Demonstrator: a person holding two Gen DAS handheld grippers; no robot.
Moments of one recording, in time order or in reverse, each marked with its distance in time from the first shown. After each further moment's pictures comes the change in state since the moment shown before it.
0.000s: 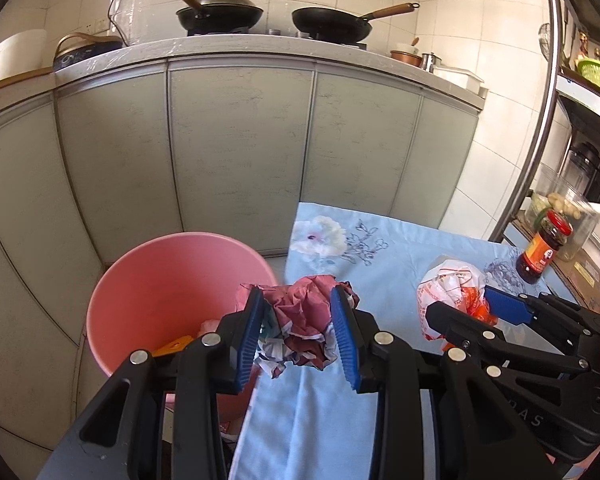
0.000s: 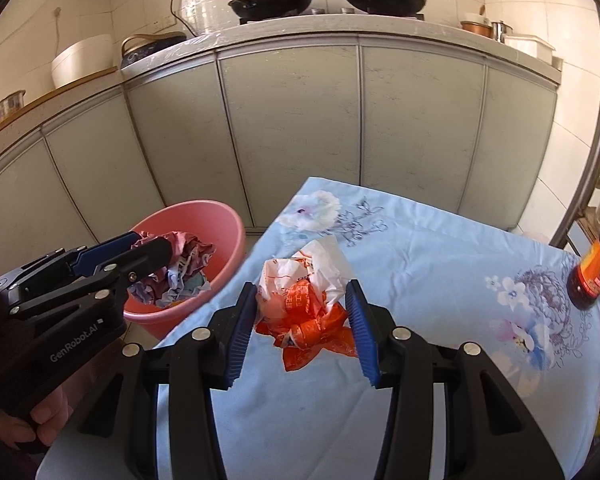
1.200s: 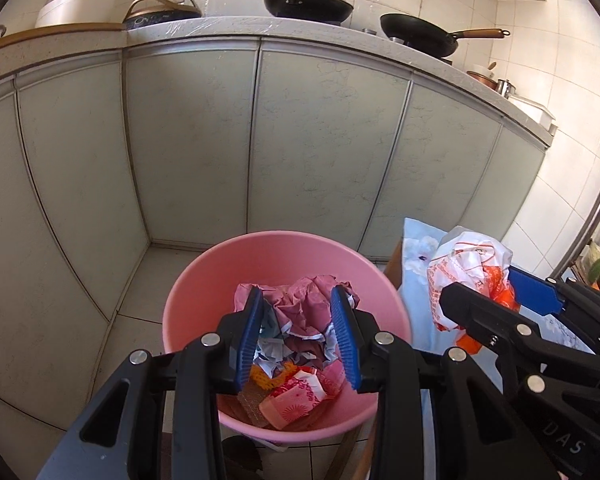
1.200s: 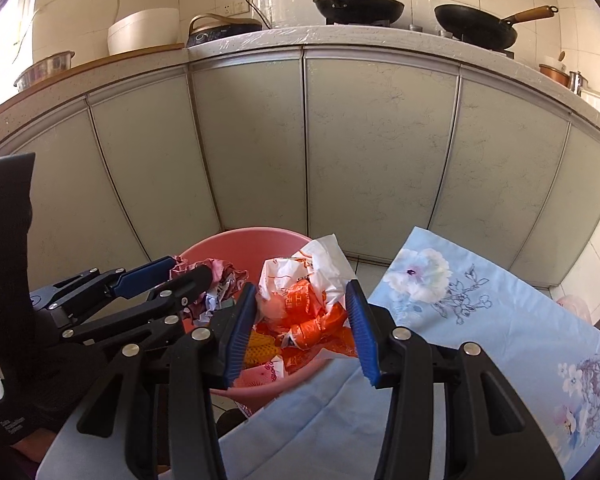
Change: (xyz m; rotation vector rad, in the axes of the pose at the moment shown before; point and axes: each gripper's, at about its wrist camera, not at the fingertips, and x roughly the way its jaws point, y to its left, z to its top) left arm 0.026 0.103 0.003 -0.163 0.008 0.157; right arm 0.054 0.096 0.048 -0.172 -0.013 0.132
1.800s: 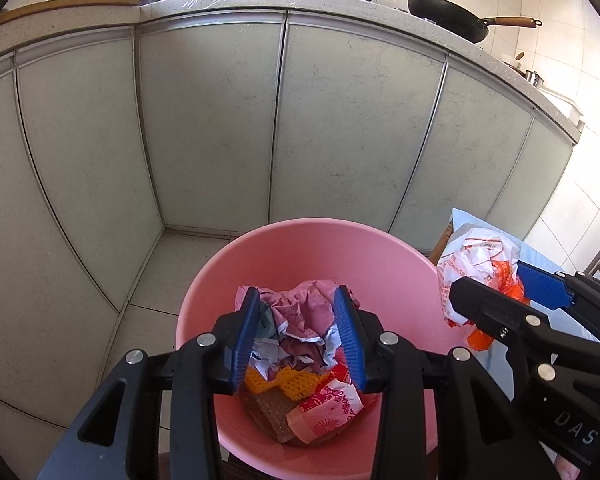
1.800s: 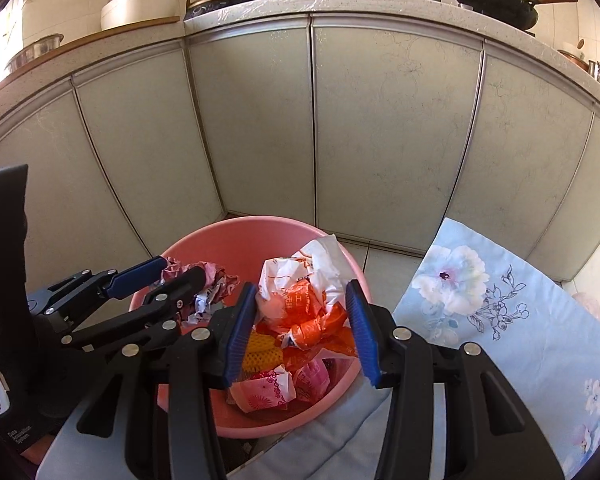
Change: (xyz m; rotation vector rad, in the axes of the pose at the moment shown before) left arm 0.050 0.024 -0.001 -0.021 0.051 0.065; right arm 0.059 0.000 0.007 -0.002 0.080 0.023
